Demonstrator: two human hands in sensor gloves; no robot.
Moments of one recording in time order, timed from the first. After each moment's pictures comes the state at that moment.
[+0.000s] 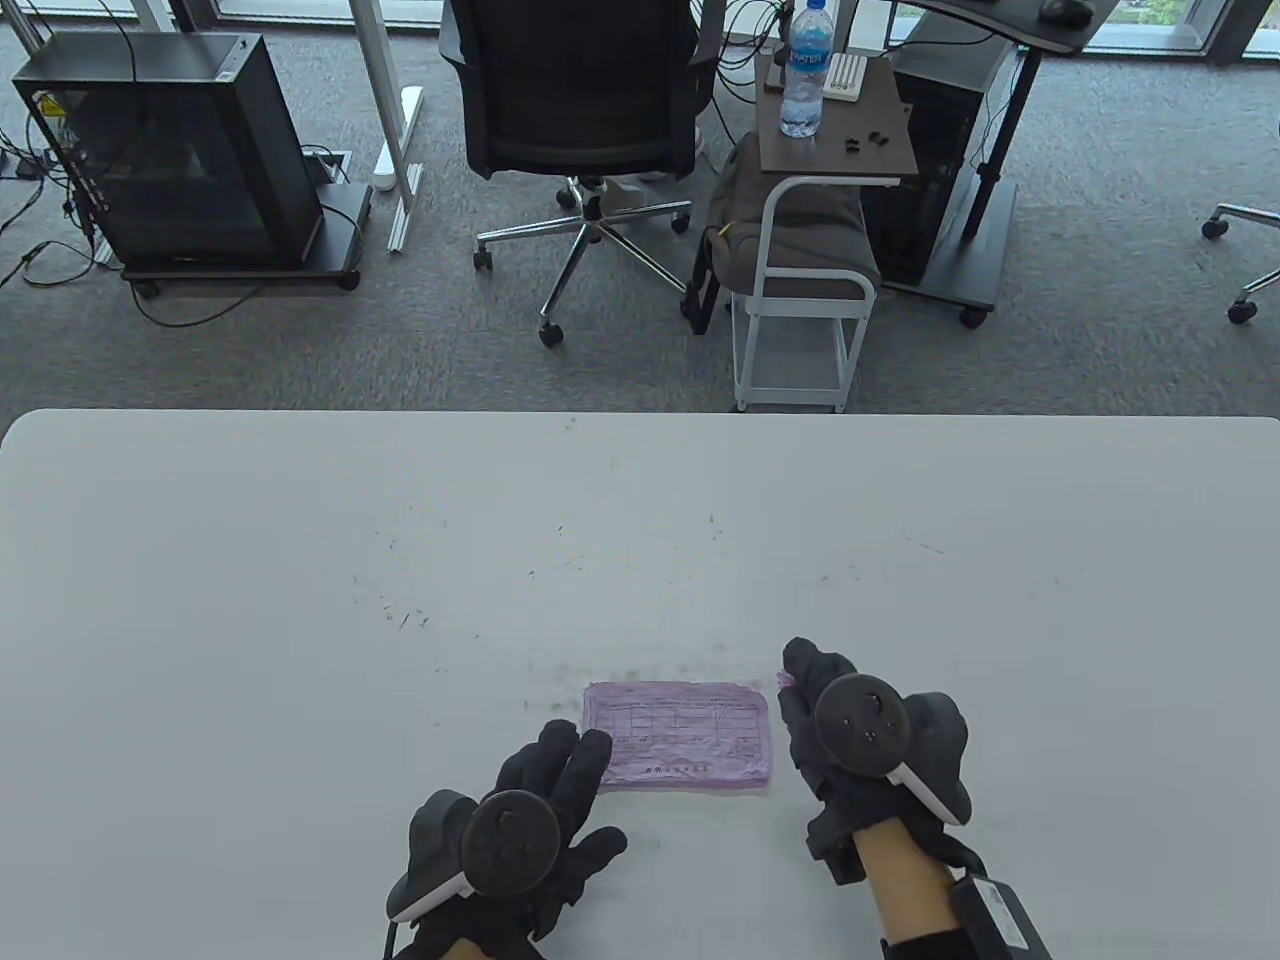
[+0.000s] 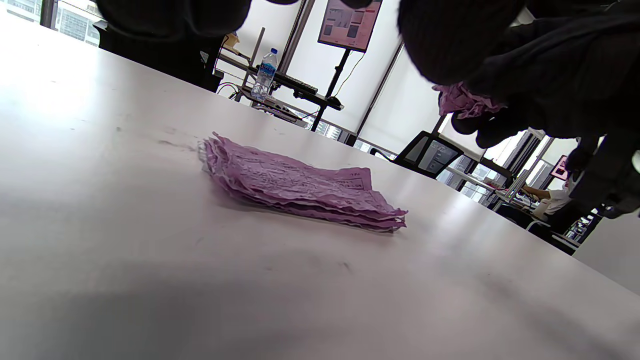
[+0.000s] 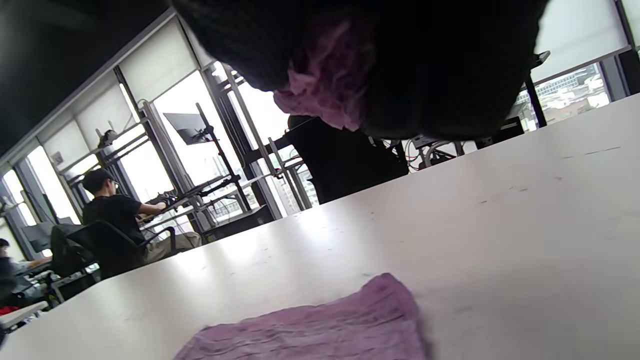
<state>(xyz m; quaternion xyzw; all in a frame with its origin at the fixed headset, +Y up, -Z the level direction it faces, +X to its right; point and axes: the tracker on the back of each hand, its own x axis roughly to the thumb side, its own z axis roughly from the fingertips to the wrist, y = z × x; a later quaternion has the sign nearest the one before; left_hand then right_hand) -0.142 -0.712 -0.212 -0.08 -0.24 0.21 0.94 0.143 -0.669 -0.261 0.11 -0.06 0.96 0.25</state>
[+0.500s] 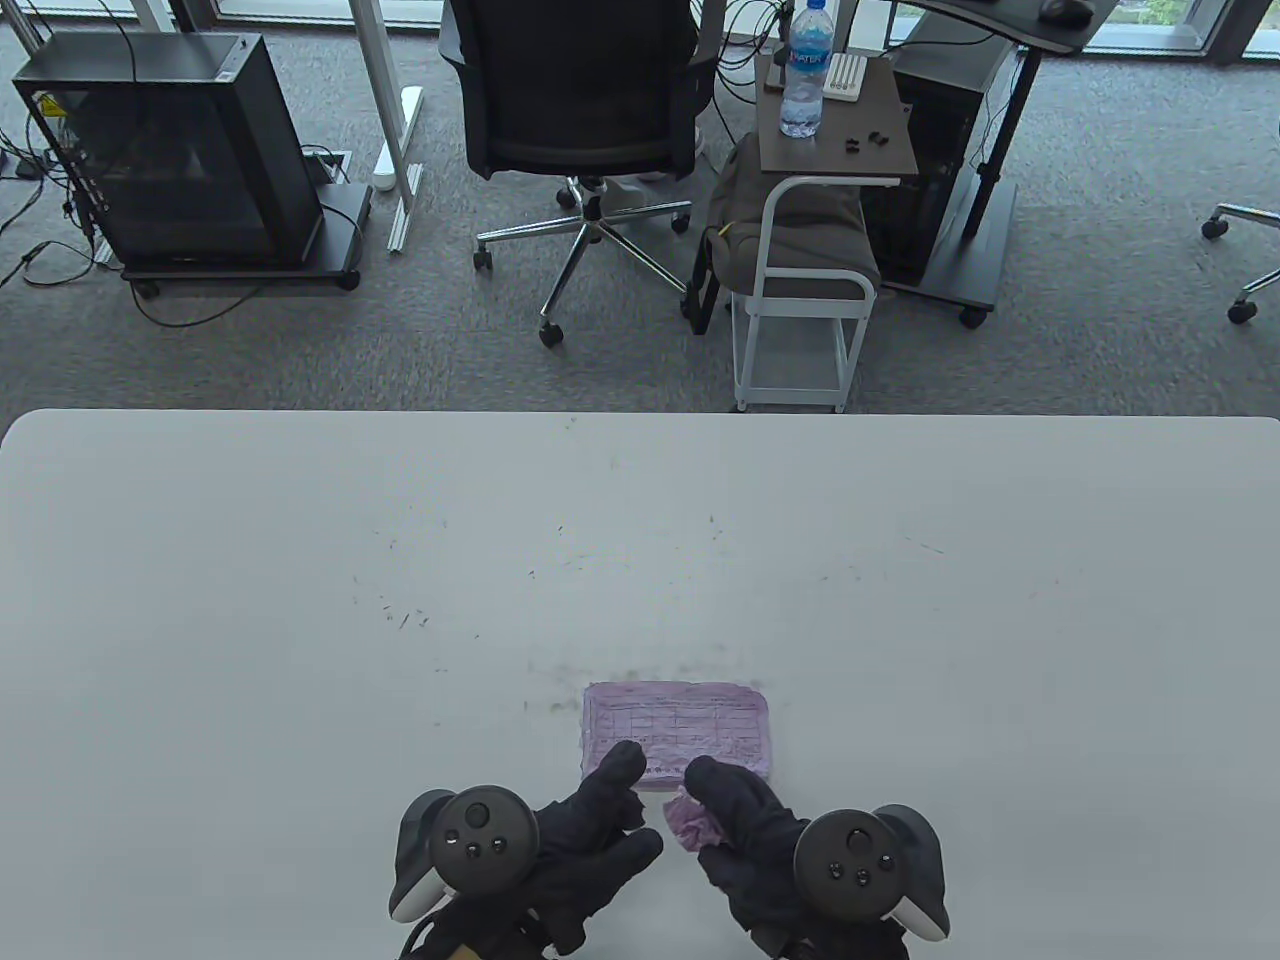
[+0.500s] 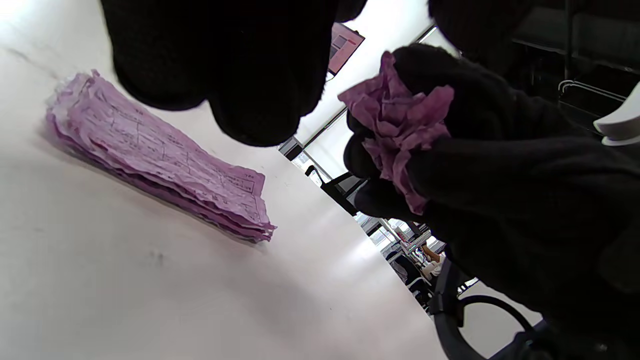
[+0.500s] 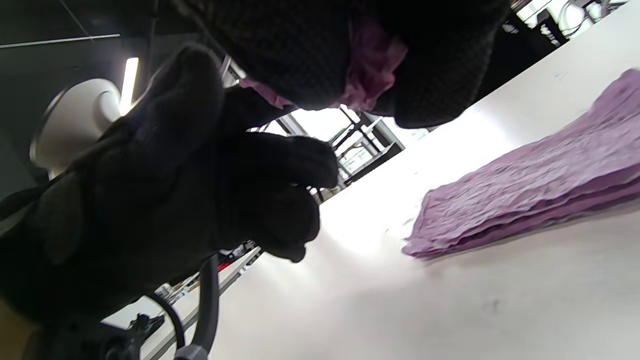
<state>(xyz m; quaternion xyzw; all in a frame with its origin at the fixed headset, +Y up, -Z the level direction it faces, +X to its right) -0.134 -0.711 -0.209 -0.12 -0.27 0.42 0.86 0.092 -0.692 -0.191 0.30 0.02 0.88 0.38</state>
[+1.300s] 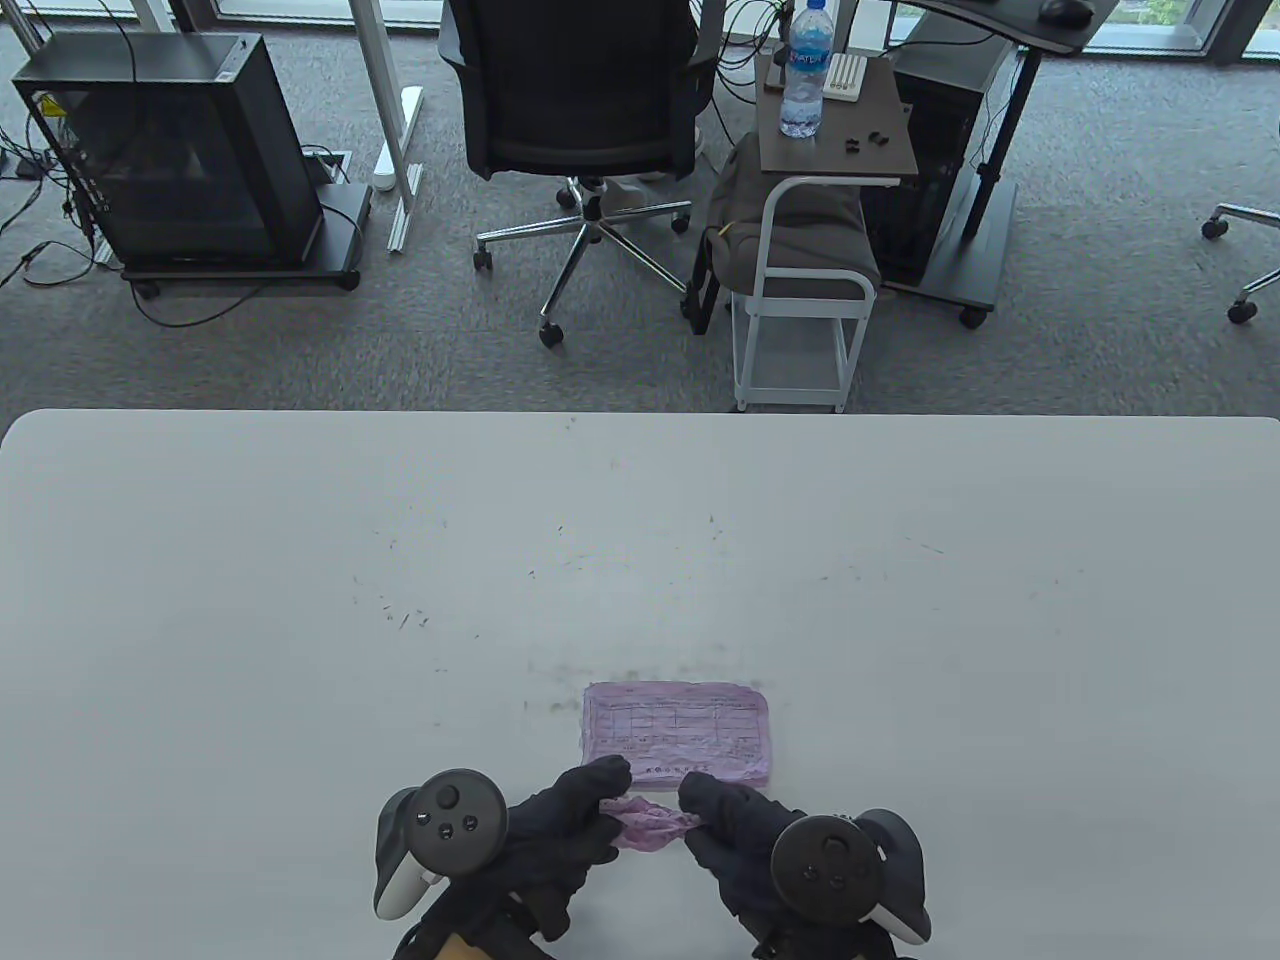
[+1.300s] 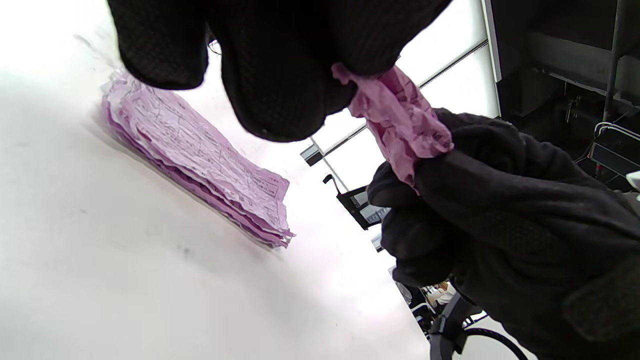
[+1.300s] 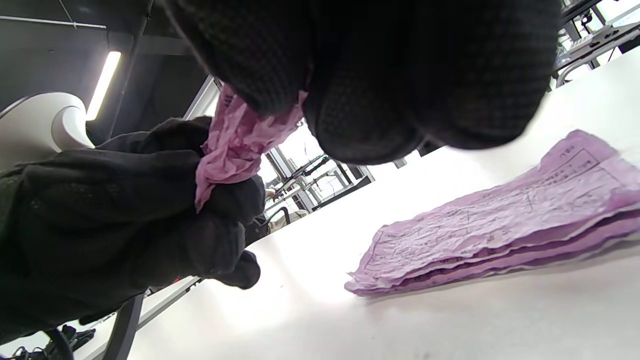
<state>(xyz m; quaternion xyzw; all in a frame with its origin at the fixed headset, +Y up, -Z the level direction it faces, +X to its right) -0.153 -0.725 -0.218 -0.13 -0.23 0.47 0.84 0.098 -0.694 -0.199 0.23 -0.04 0.92 0.32</state>
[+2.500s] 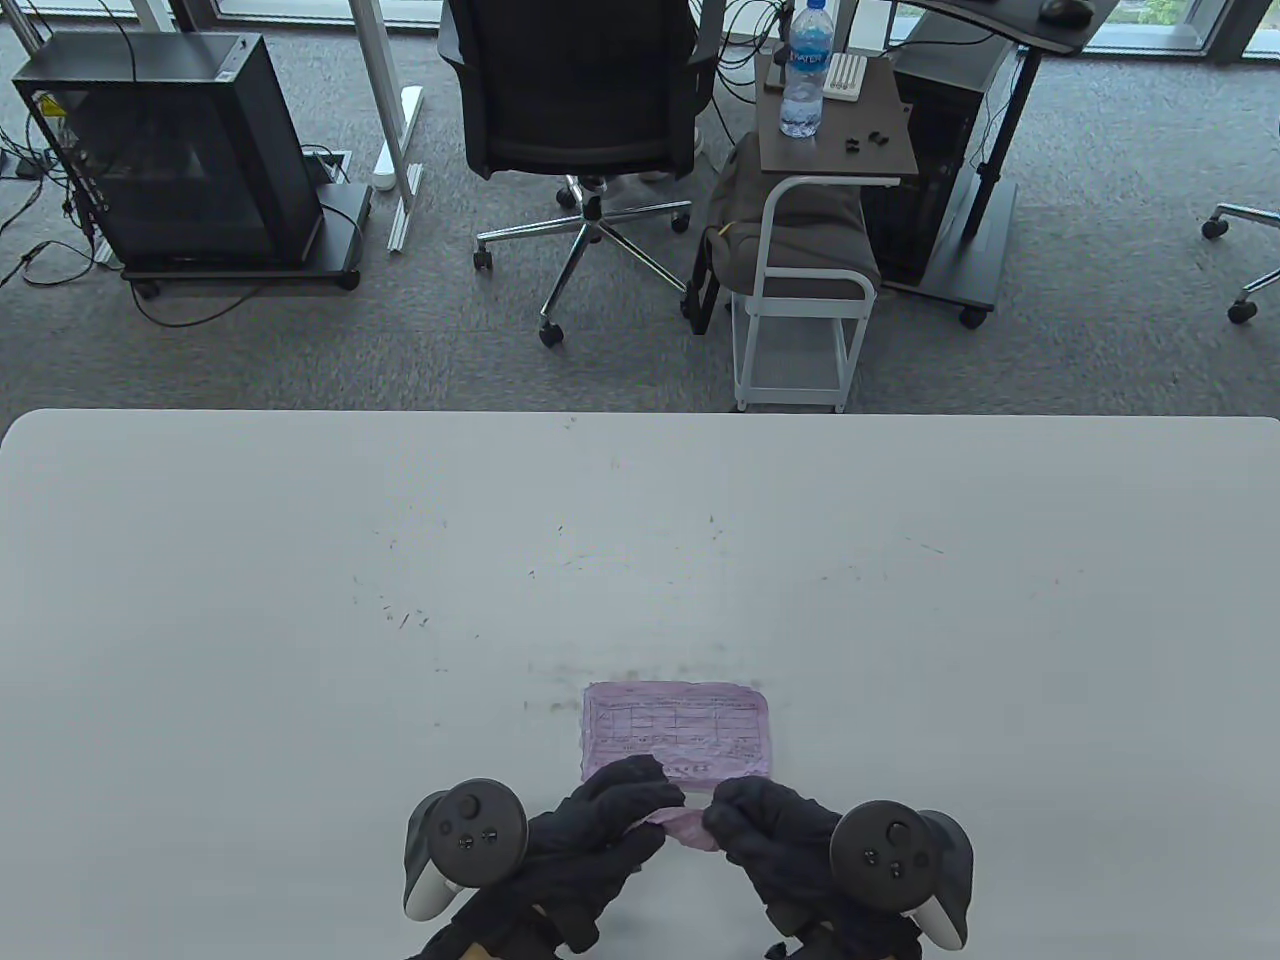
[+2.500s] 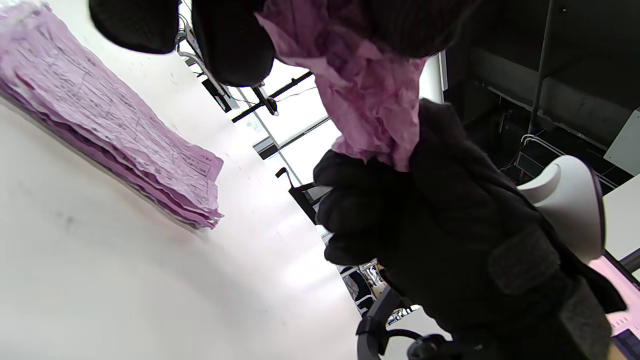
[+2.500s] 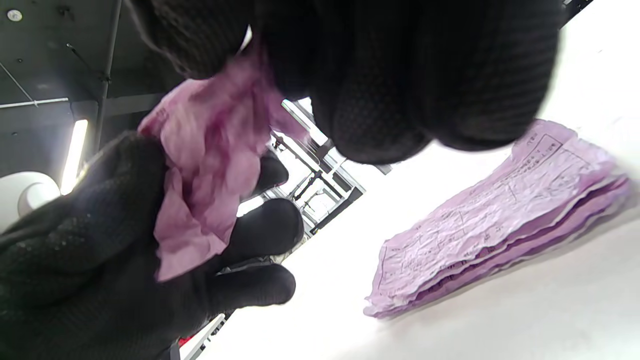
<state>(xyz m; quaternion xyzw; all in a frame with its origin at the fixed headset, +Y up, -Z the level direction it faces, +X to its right) -0.131 -0.717 -0.212 -0.10 -0.28 0.49 0.82 0.129 -0.699 -0.200 0.18 -0.03 0.88 0.43</state>
